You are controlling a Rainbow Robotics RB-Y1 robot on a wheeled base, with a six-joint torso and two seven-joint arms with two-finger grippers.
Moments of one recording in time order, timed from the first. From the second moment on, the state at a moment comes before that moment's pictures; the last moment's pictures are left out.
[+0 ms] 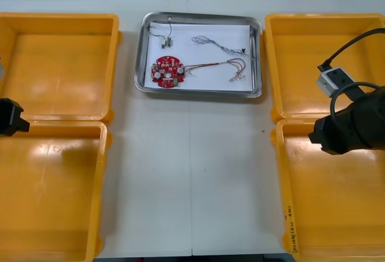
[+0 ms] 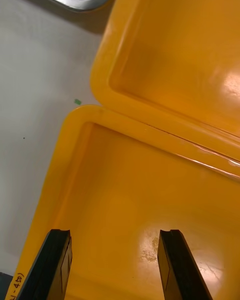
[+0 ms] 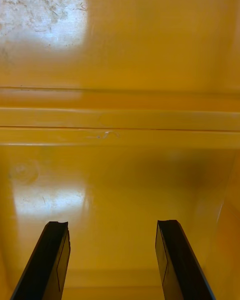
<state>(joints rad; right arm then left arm) -0.27 -0.65 -0.04 -2.35 -0.76 1.92 1.39 -0.25 0.78 0.27 -2.06 0.84 1.91 -1.30</state>
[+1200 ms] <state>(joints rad) -0.06 -0.65 -0.27 -2.37 -0.67 1.92 1.34 -0.25 0.78 0.27 -2.06 0.84 1.91 -1.30</state>
